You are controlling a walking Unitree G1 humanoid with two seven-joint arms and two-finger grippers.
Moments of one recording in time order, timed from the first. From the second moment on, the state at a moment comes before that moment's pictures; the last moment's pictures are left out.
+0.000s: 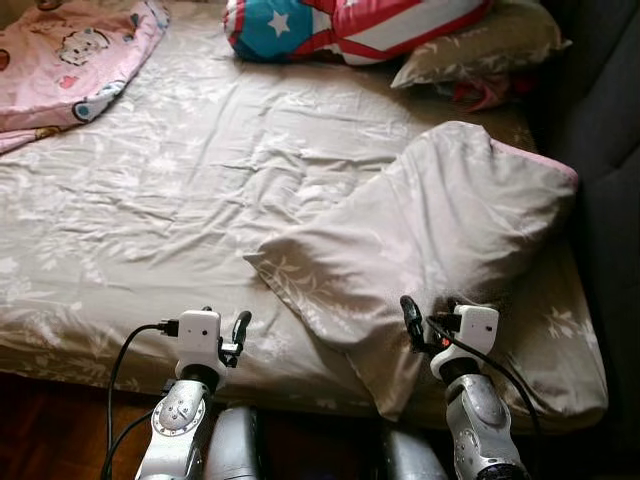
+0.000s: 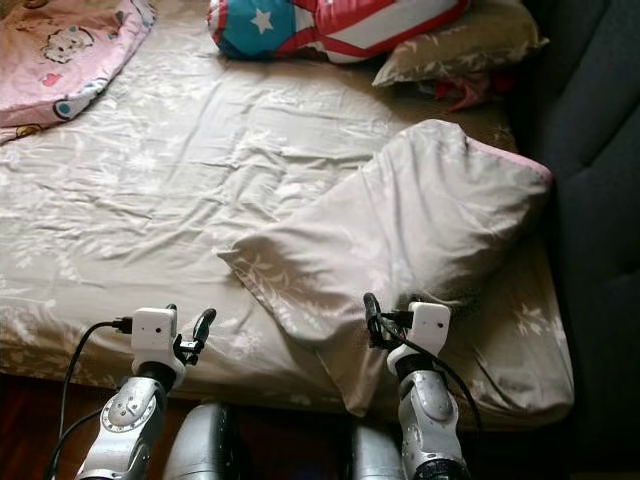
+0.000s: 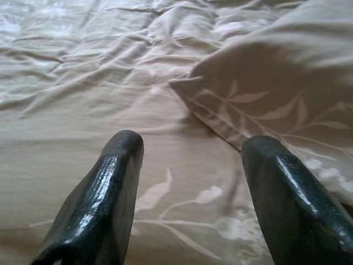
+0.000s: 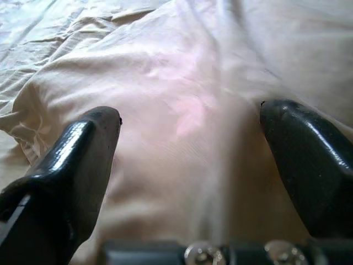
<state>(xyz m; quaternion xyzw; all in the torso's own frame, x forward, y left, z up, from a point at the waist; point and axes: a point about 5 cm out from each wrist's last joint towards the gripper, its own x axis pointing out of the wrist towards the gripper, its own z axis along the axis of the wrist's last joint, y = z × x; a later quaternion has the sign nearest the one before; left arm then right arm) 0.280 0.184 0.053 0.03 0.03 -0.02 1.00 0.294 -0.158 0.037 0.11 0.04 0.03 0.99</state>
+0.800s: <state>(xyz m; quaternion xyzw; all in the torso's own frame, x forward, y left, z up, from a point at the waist) 0.281 0.186 0.055 0.03 0.02 -0.03 1.00 0.312 -0.164 0.049 0.12 0.04 0.03 0.99</state>
